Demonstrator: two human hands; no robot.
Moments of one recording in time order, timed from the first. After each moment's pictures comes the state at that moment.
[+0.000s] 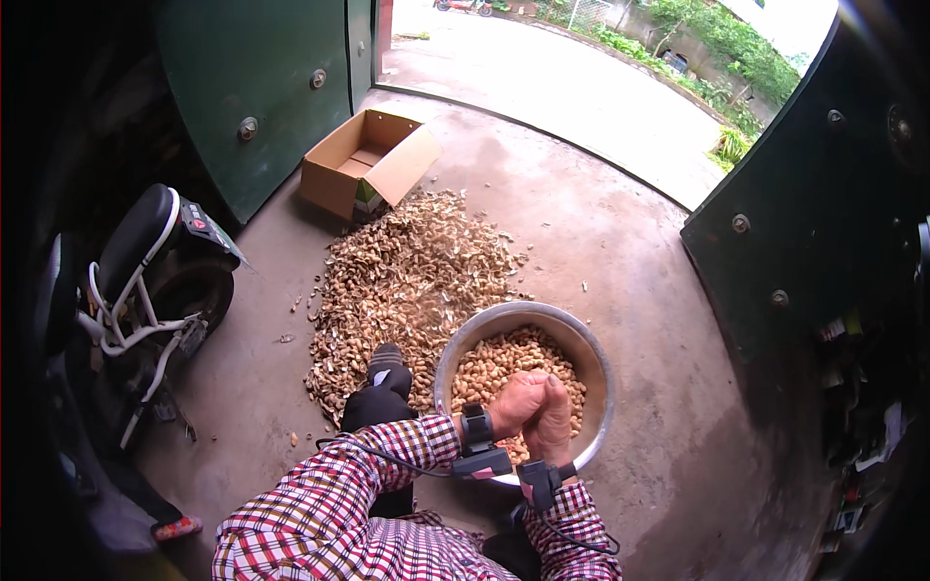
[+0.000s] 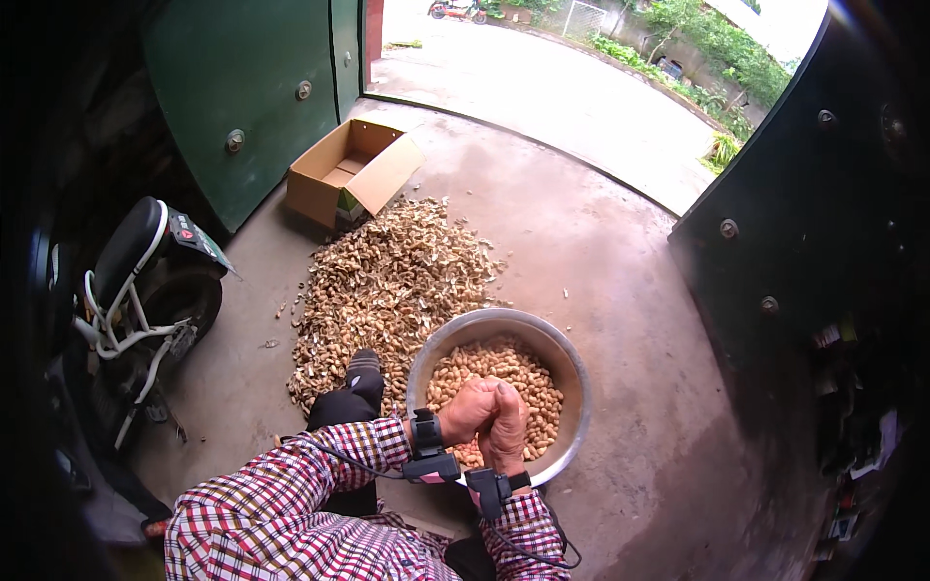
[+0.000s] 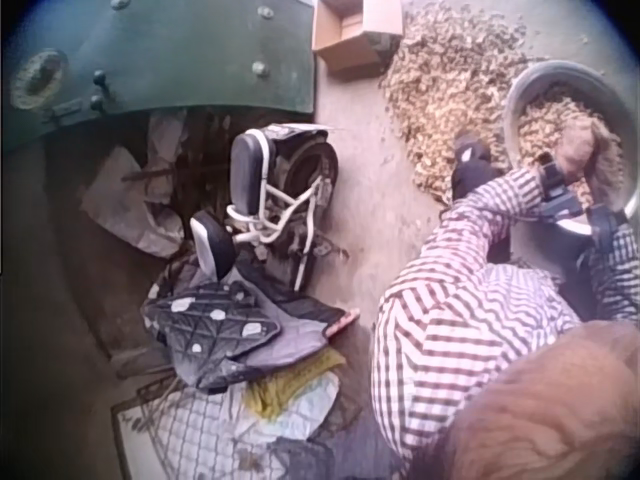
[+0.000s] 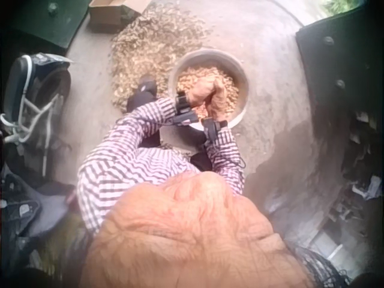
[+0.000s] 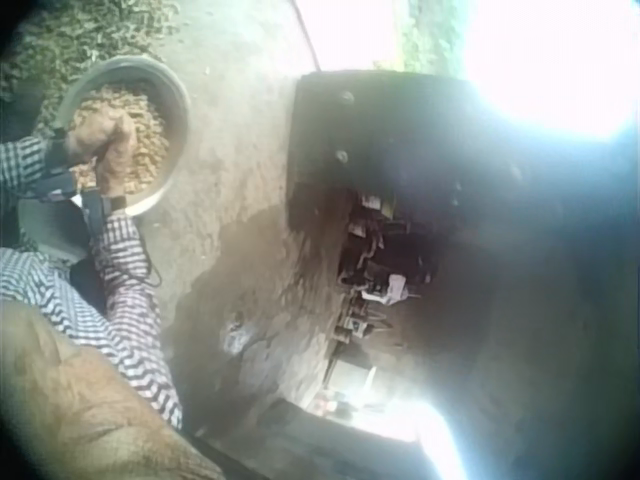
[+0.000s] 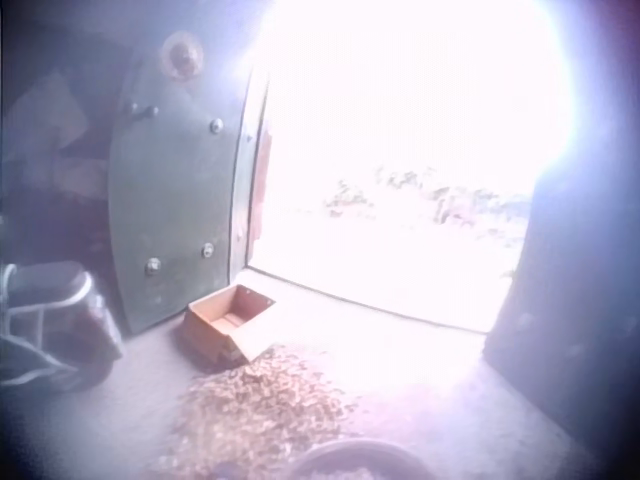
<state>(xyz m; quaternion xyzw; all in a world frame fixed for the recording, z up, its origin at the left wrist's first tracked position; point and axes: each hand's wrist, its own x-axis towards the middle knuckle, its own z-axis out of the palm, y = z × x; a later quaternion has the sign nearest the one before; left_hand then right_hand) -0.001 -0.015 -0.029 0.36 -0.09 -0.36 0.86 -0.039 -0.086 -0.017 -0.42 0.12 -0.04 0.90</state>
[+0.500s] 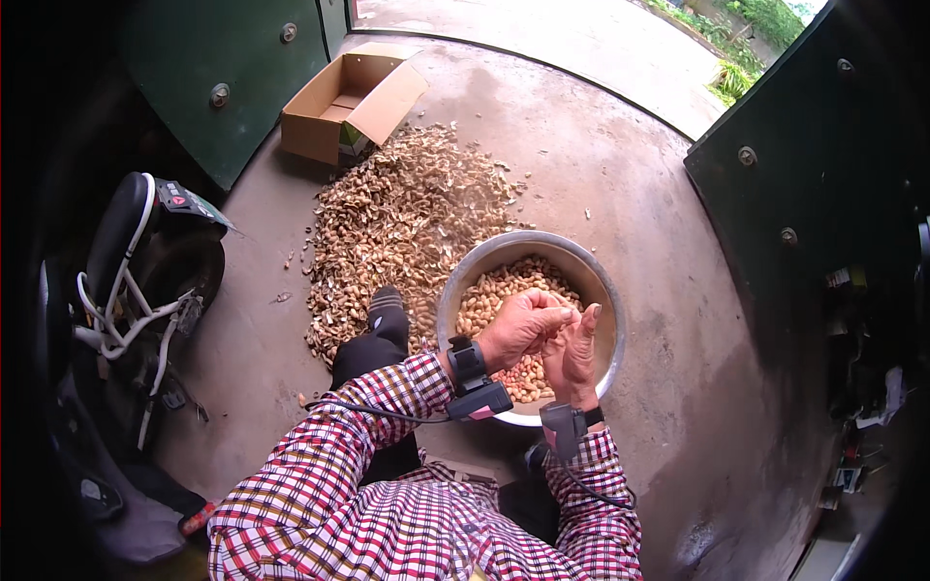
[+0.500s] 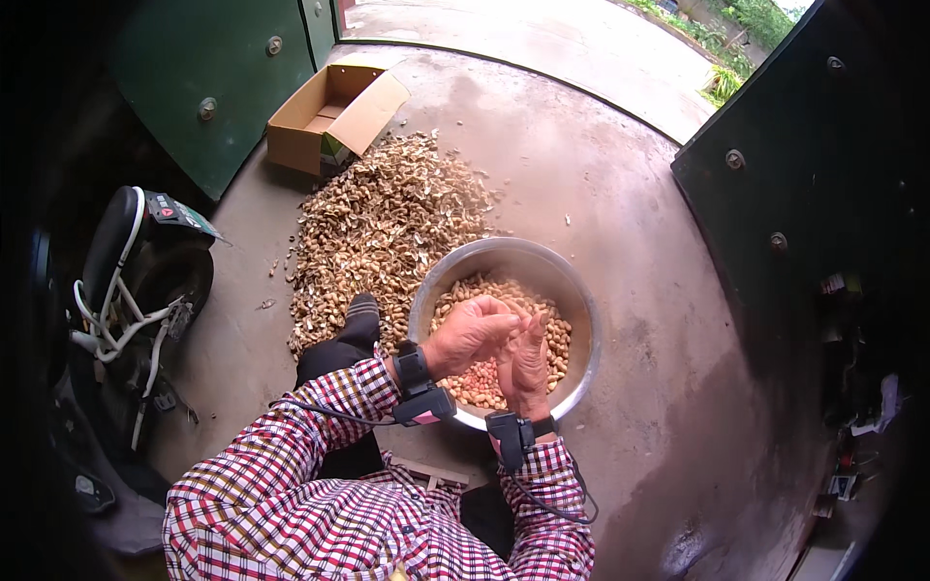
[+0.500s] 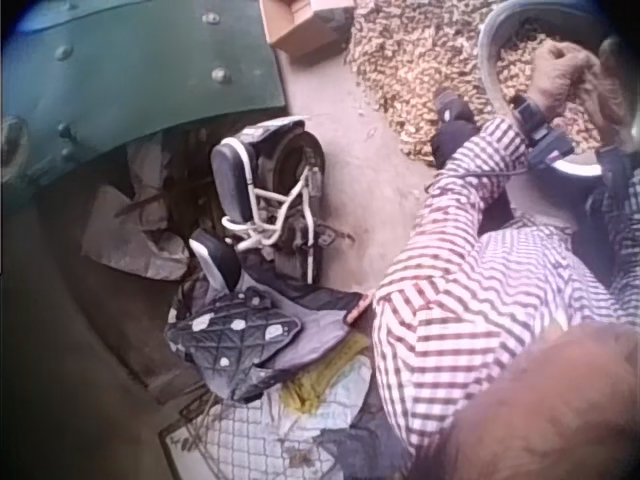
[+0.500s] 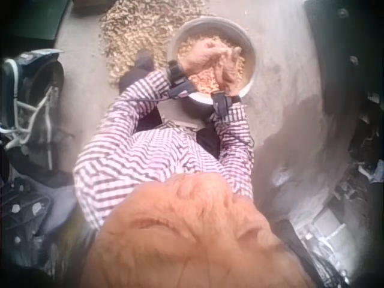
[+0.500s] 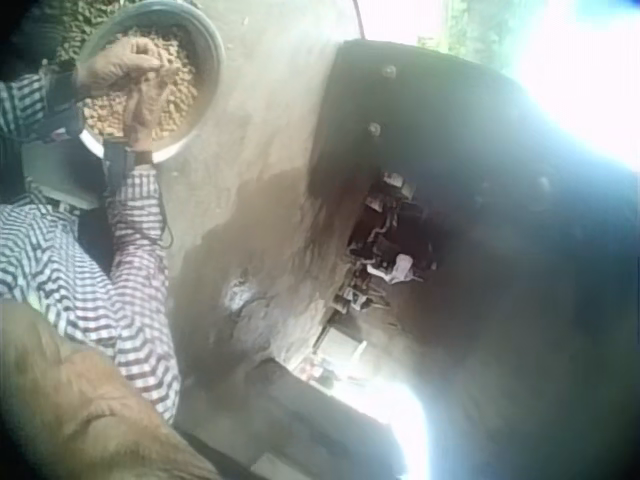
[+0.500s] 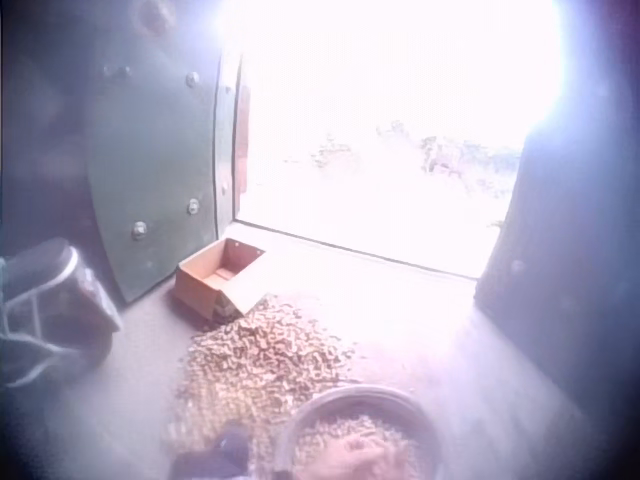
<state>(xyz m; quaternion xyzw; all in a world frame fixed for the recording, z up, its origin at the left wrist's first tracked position) 0.015 -0.006 -0.013 0.34 -0.03 -0.39 0.86 -0.035 -0.104 -0.012 -0.41 0.15 -0.02 0.90</state>
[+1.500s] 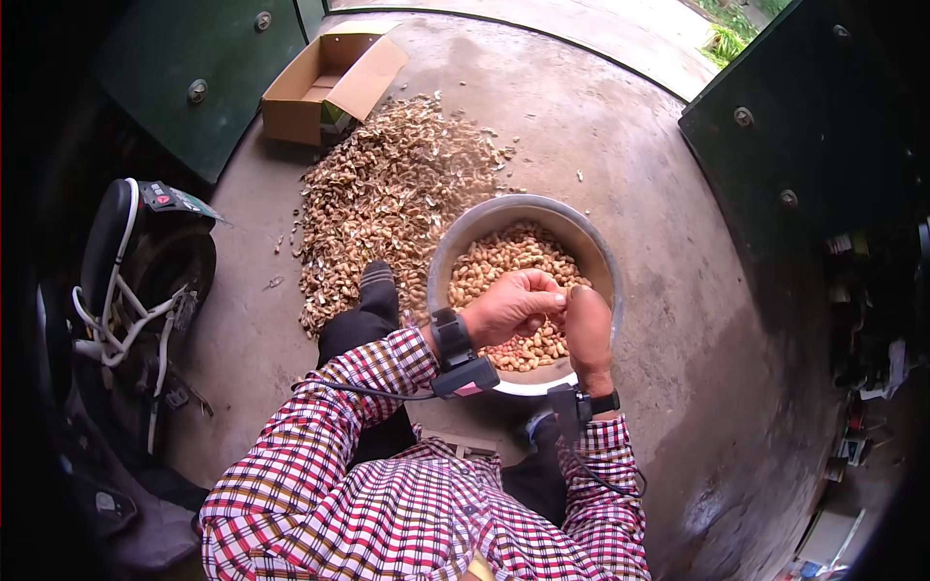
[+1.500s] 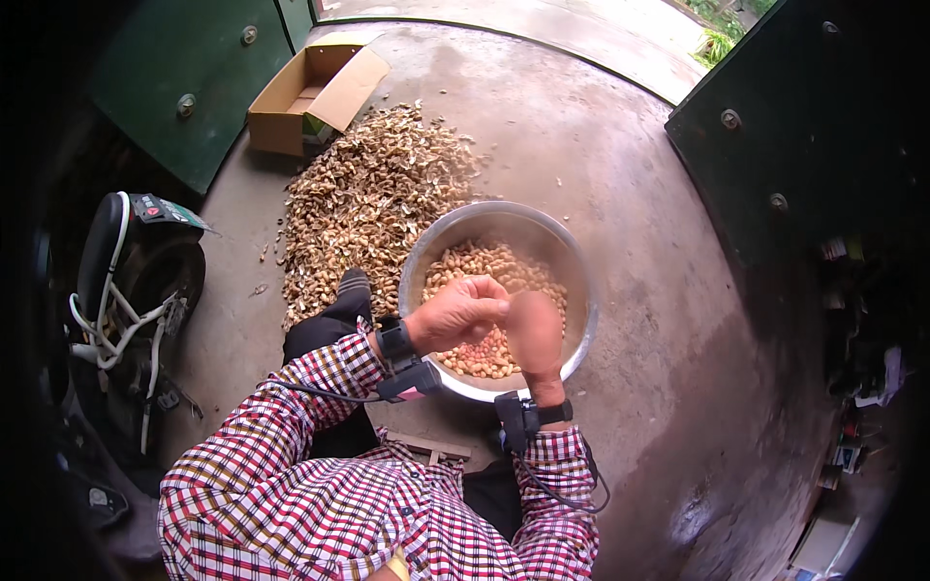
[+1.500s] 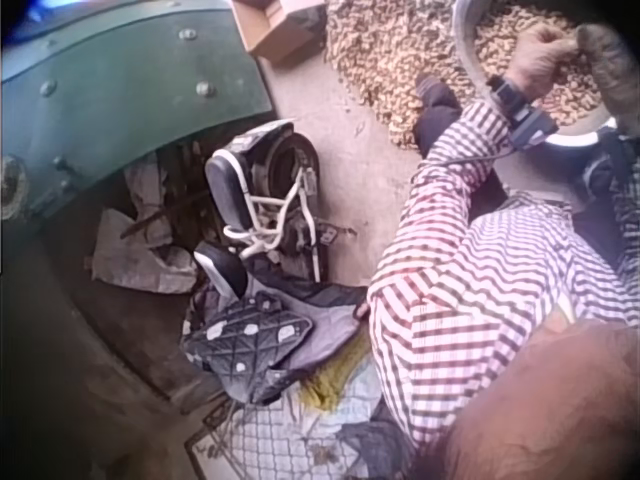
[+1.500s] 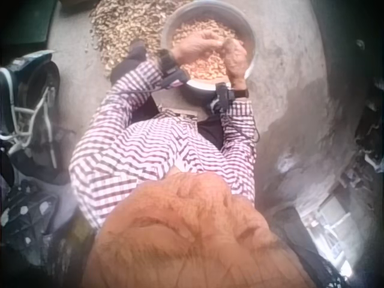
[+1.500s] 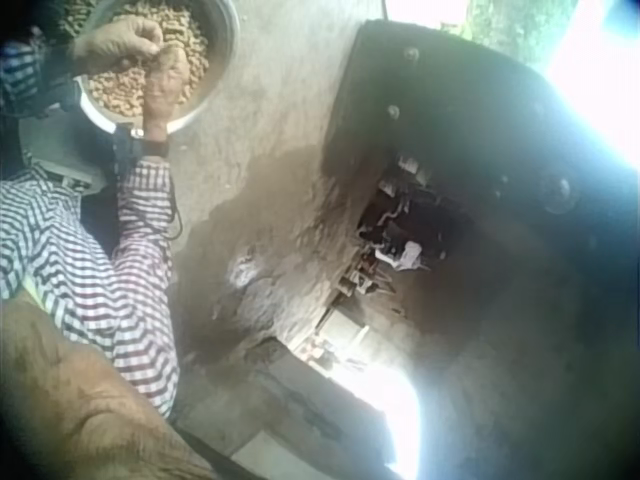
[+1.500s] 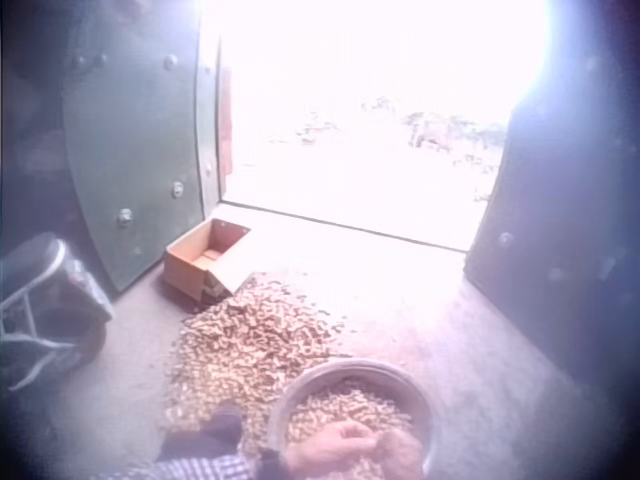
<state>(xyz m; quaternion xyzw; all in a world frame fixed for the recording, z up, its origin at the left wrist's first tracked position) 0.007 -0.004 0.001 0.37 -0.04 -0.48 0.79 -0.061 -0.137 -0.012 -0.69 0.09 -0.10 0.71</state>
